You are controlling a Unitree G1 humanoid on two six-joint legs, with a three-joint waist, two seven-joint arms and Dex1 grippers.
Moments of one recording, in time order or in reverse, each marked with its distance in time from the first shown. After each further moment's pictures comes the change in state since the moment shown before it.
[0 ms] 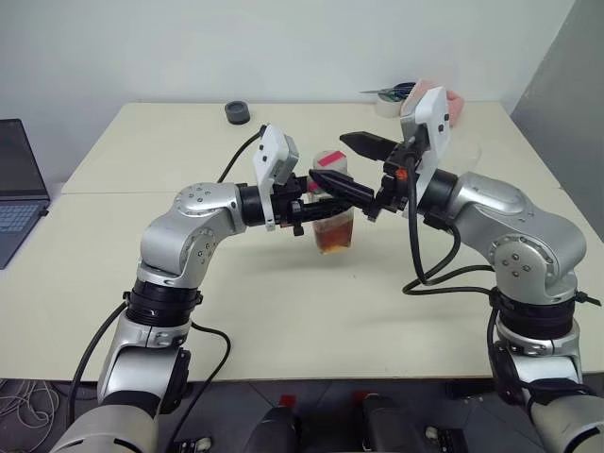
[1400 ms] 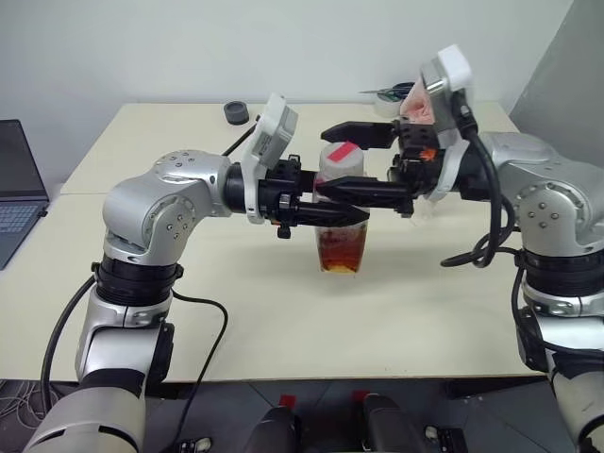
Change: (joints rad) left arm -0.141 0.106 0.007 -0.056 -0.187 0.200 -0.239; right arm -0.176 -0.161 0.008 0.217 0.133 -0.035 0.451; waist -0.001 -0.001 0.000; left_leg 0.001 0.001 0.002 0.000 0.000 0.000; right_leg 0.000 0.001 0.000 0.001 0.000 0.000
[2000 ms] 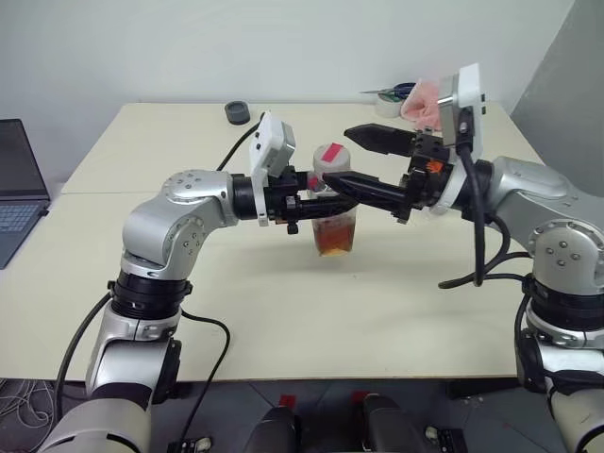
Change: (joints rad) left arm 0.097 -0.063 -0.001 0.017 0.118 -0.115 0.176; right arm 0.128 0.054 -0.066 -0.219 0.042 0.077 -0.325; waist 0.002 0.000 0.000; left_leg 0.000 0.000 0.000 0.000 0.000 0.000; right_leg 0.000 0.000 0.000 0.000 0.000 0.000
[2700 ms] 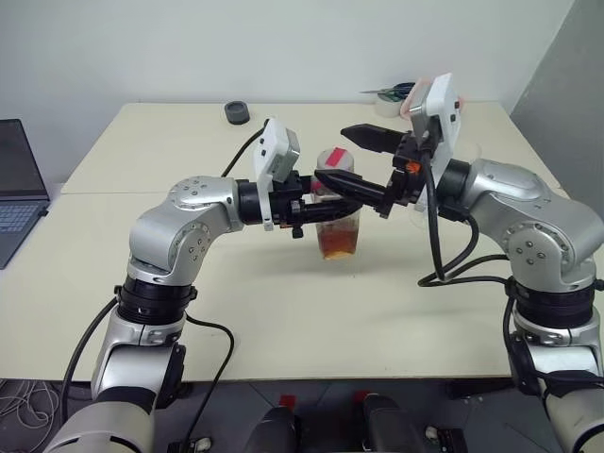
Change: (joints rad) left arm 0.017 -0.013 -0.002 -0.019 0.001 0.001 0.019; right arm -0.001 0.008 0.071 0.046 -0.140 -0.083 -0.012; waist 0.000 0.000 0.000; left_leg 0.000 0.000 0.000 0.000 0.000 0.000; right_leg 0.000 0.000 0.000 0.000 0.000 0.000
